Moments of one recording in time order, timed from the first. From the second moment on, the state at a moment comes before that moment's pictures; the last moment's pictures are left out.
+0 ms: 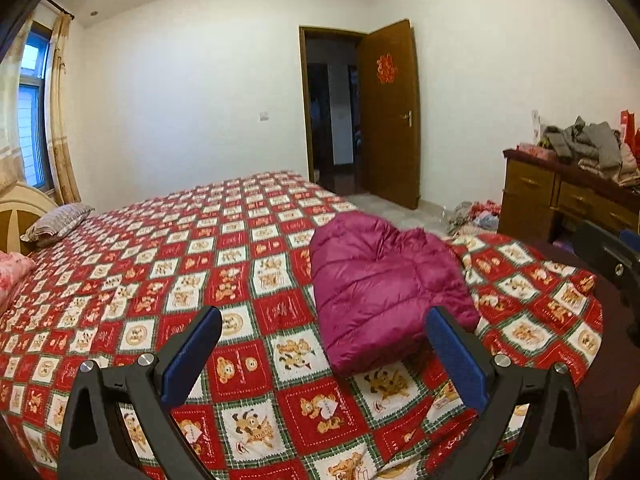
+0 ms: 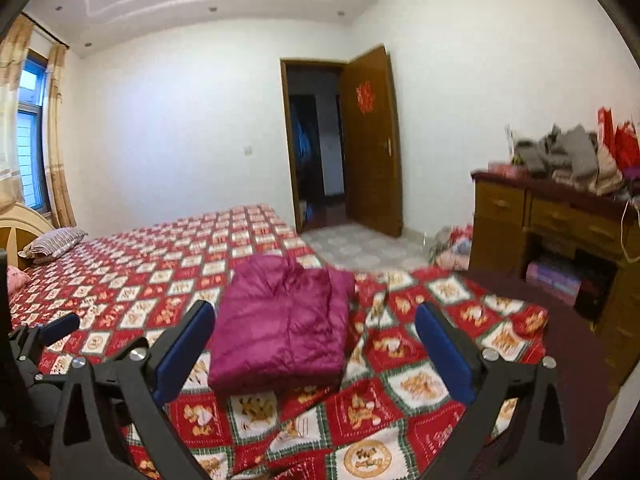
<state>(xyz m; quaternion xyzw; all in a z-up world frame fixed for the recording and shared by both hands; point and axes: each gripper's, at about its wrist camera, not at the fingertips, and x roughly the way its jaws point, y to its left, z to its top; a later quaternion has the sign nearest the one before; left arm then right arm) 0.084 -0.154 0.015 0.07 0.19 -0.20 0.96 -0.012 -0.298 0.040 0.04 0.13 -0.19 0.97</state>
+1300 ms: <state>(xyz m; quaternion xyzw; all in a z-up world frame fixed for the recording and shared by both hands) 0.068 -0.149 0.032 0.06 0.16 -0.20 0.96 -0.017 -0.293 0.047 0.05 0.11 -0.18 0.98</state>
